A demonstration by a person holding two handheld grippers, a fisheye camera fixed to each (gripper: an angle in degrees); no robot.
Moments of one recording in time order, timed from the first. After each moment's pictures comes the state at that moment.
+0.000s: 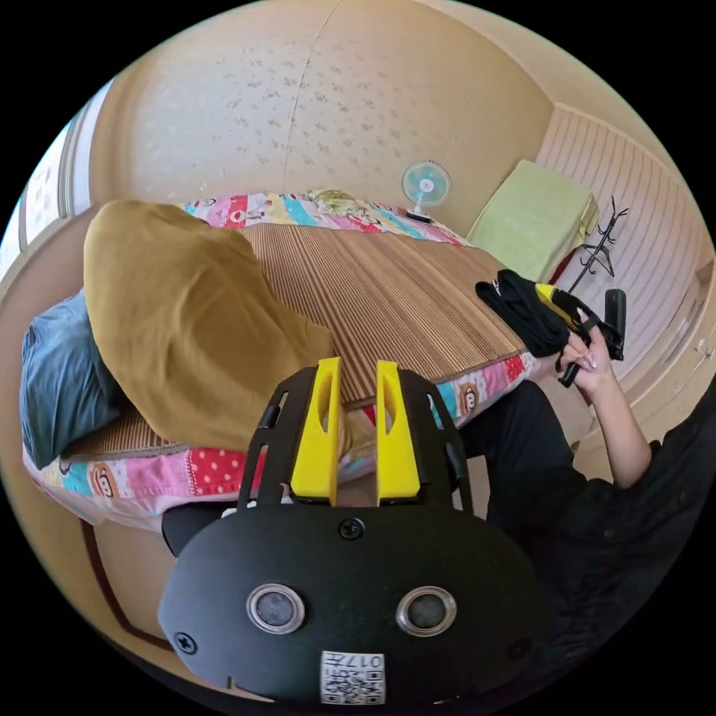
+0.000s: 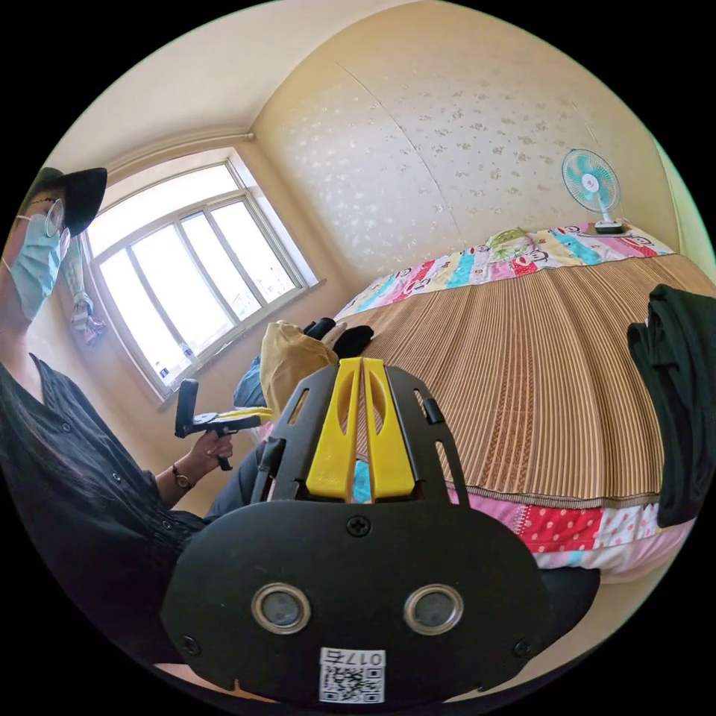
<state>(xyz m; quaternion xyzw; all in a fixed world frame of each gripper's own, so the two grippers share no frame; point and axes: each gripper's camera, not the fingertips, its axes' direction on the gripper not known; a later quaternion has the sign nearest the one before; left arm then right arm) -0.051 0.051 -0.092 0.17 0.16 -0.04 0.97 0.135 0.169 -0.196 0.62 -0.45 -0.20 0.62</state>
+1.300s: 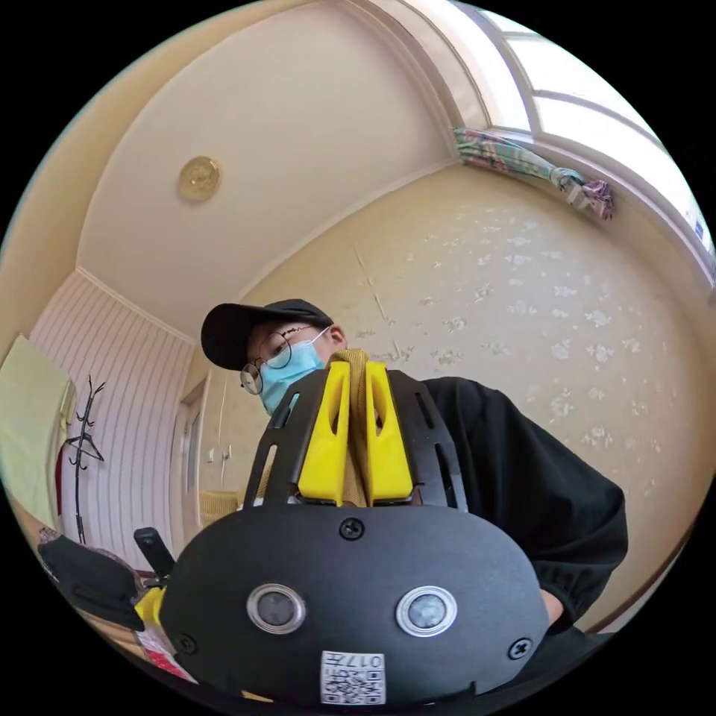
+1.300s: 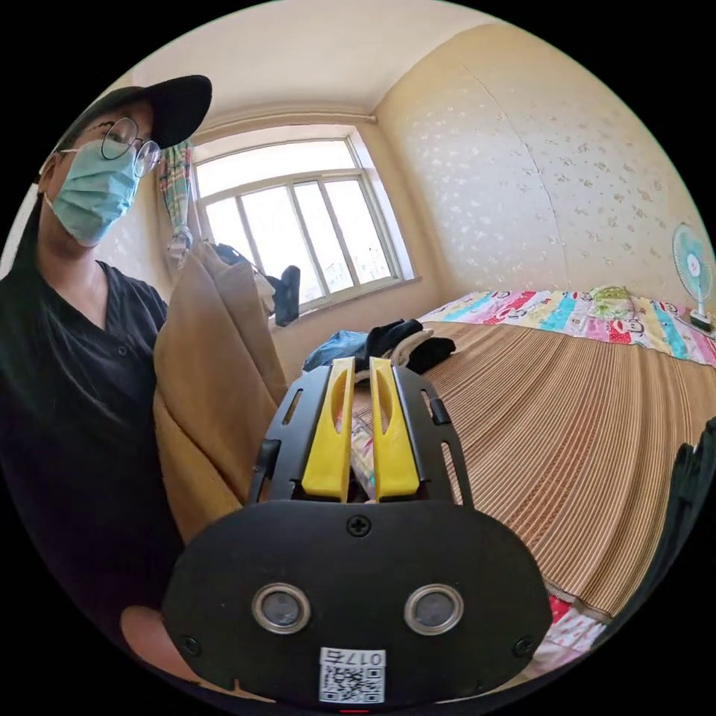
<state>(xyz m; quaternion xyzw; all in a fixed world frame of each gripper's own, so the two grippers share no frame) -0.172 0.076 -0.187 0.40 0.84 0.31 0.19 0.124 0.188 -0.190 0.59 -0.42 -0.43 0.54</state>
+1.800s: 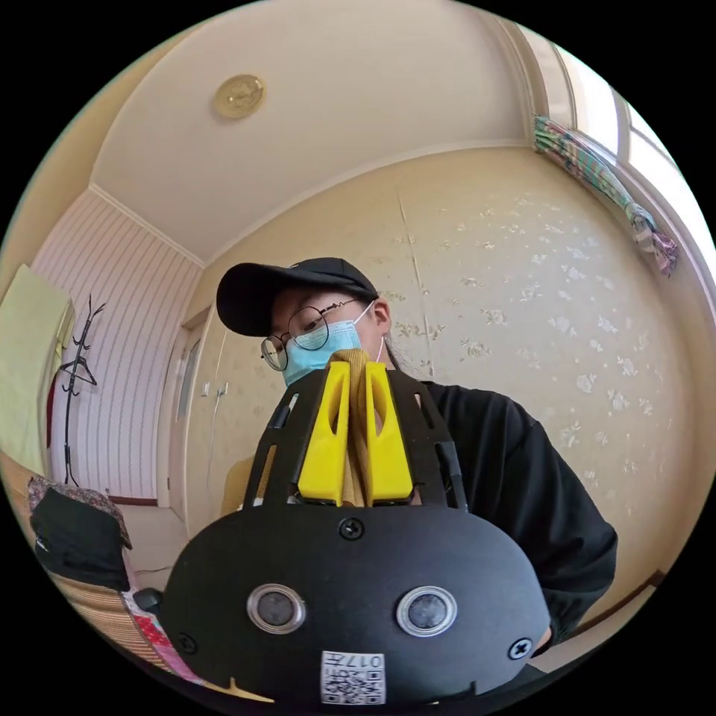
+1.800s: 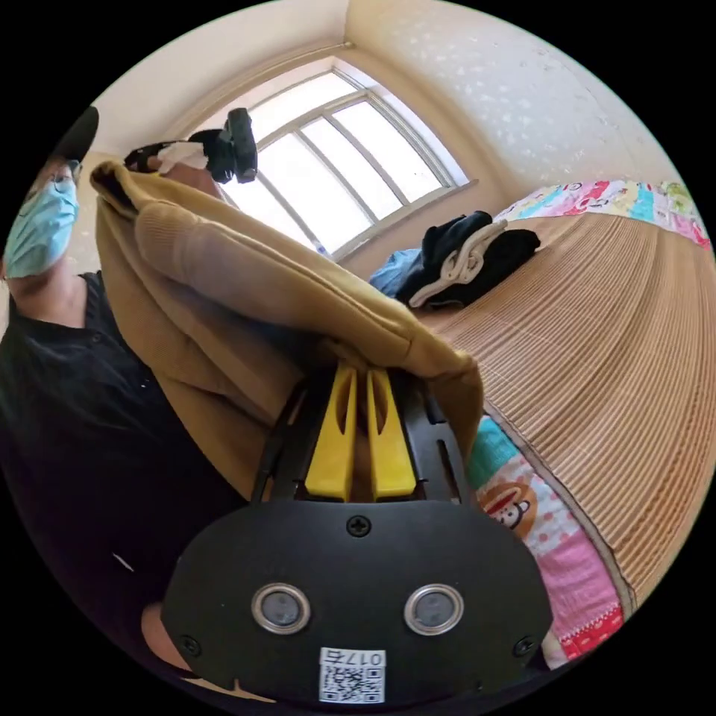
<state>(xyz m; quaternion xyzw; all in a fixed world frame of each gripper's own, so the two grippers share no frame) -0.166 0.068 -0.253 0.34 0.82 0.37 0.27 0.035 0.151 -0.184 0.50 -0.42 -0.45 0.60</state>
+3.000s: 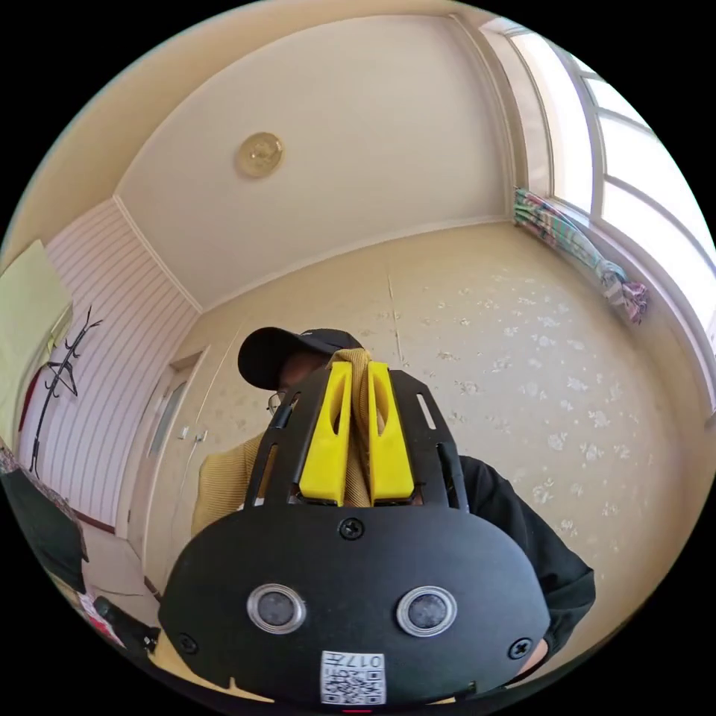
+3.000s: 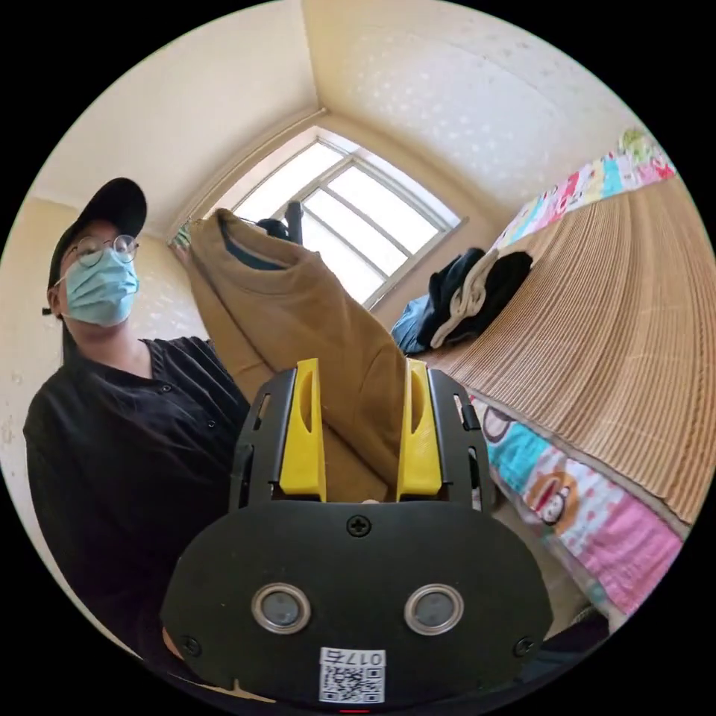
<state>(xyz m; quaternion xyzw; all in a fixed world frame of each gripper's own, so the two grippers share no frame) -0.090 0.018 -0.260 0.27 0.91 0.25 0.19 0.027 0.149 -0.192 0.36 -0.64 -0.48 0.49</state>
